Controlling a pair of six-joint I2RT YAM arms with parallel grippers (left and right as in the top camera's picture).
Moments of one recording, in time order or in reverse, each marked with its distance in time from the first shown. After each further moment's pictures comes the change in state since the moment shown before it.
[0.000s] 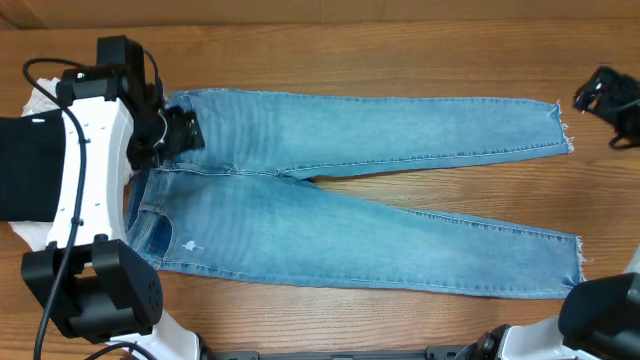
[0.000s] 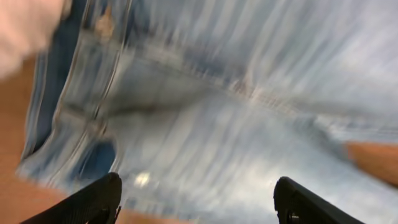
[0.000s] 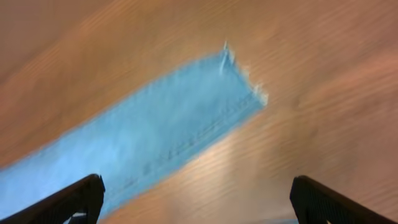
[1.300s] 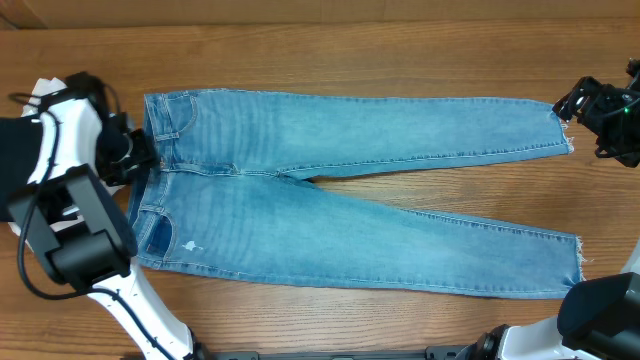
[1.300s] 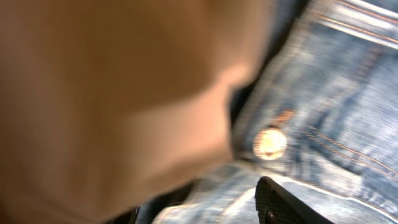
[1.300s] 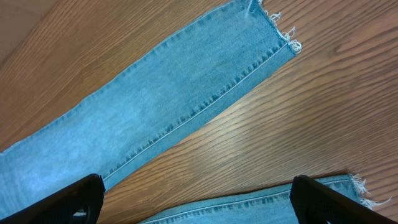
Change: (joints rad) left arm 0.259 0.339 0.000 0.210 -0.066 0.124; right arm 0.023 0.000 0.000 -0.095 -0.067 0.045
